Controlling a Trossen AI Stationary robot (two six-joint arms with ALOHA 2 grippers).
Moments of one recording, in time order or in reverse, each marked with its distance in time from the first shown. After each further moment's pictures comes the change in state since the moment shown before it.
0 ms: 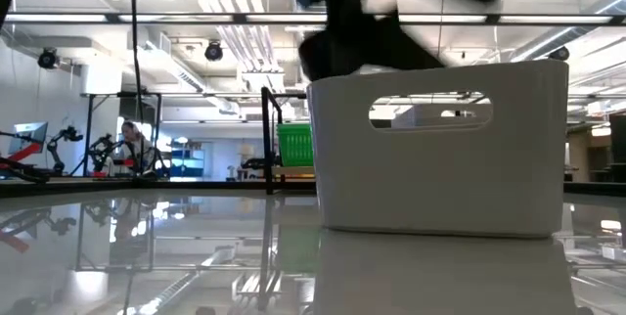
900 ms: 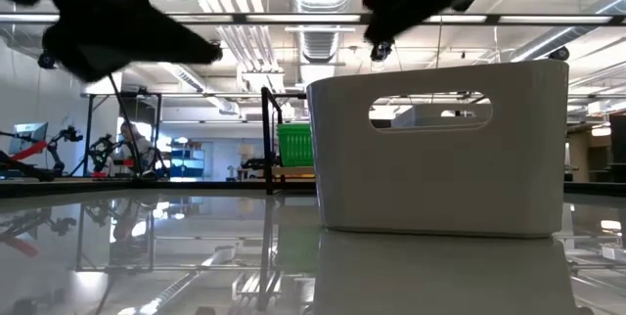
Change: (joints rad) left arm -0.394 -0.330 -0.606 0.358 -0.792 -0.288; right arm -0.449 0.086 0.349 -0.482 -0.403 0.156
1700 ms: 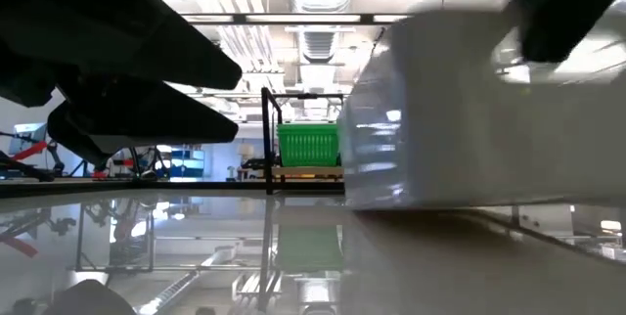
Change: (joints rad) left arm 0.005 0.206 -0.081 0.414 -0.021 0.005; right arm 0.025 0.307 0.516 -0.726 -0.237 -0.033
